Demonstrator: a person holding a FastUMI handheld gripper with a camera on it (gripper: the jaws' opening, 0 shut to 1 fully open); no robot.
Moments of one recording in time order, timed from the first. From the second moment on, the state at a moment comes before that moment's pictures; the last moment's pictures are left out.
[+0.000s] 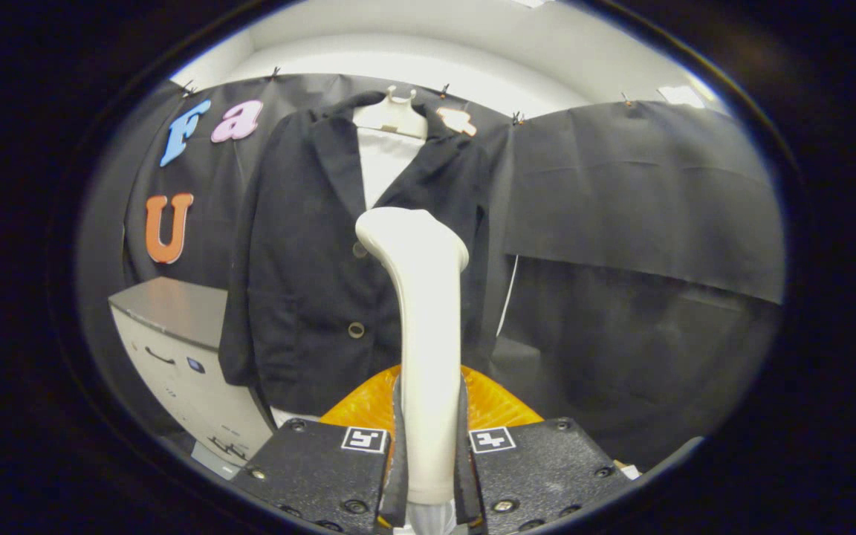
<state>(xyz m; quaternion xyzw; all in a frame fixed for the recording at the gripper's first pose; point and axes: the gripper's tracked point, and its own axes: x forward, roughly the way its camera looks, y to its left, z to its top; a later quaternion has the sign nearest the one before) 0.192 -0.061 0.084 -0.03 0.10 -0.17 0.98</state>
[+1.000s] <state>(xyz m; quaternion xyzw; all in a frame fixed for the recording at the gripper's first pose) 0.292 -0.129 0.237 -0.04 -0.06 -0.15 0.99</state>
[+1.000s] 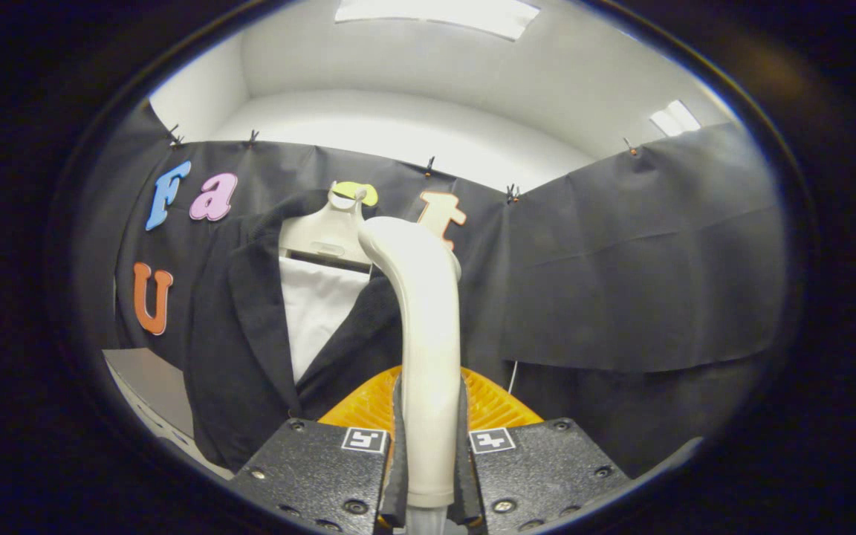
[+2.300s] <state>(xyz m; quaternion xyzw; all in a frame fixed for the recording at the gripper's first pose) 0.299 -0.107 0.072 -0.11 0.07 -0.18 0.97</state>
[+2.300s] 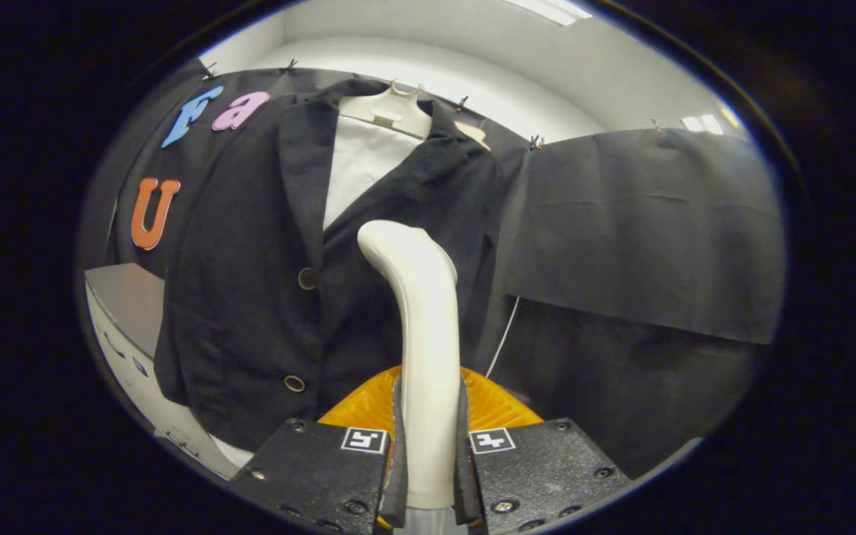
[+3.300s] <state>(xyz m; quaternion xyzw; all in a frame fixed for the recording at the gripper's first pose) 0.254 -0.101 -0.051 -0.13 0.18 -0.18 0.96</state>
